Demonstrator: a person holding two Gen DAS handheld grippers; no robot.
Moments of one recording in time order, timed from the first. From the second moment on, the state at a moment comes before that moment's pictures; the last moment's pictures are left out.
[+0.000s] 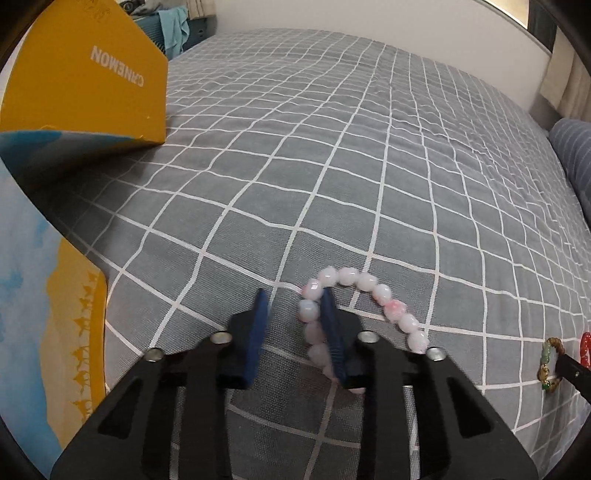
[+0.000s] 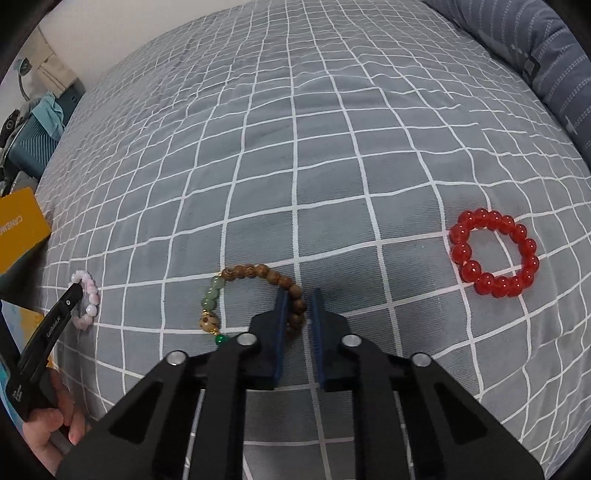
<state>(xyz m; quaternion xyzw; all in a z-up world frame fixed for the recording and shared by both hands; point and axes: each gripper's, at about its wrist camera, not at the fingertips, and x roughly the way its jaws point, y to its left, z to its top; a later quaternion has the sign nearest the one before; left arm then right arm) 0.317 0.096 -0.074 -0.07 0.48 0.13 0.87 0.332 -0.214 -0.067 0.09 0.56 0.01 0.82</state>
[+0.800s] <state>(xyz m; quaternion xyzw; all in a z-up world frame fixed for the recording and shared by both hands) 0.306 0.092 -0.036 -0.11 0.49 0.09 0.86 0.324 -0.208 -0.029 0.08 0.53 0.02 0.84</state>
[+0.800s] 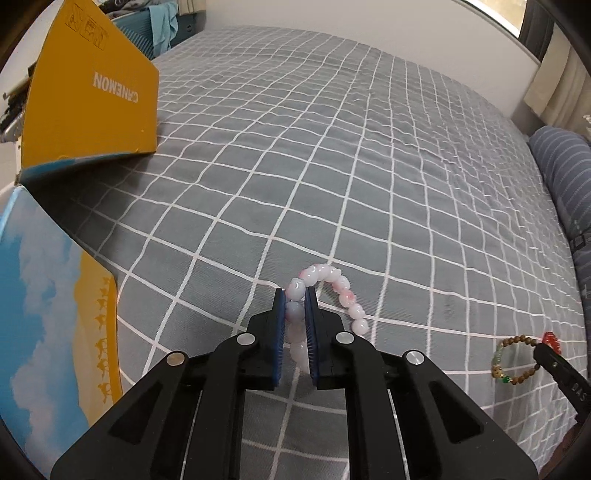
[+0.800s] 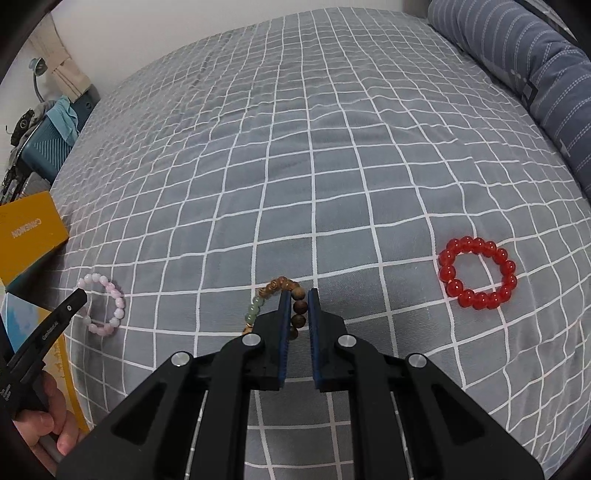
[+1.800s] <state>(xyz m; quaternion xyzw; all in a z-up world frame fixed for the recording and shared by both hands) 0.256 0.065 0.074 -0.05 0.44 0.01 0.90 0.294 -0.158 0.050 0.04 0.46 0.05 0.88</state>
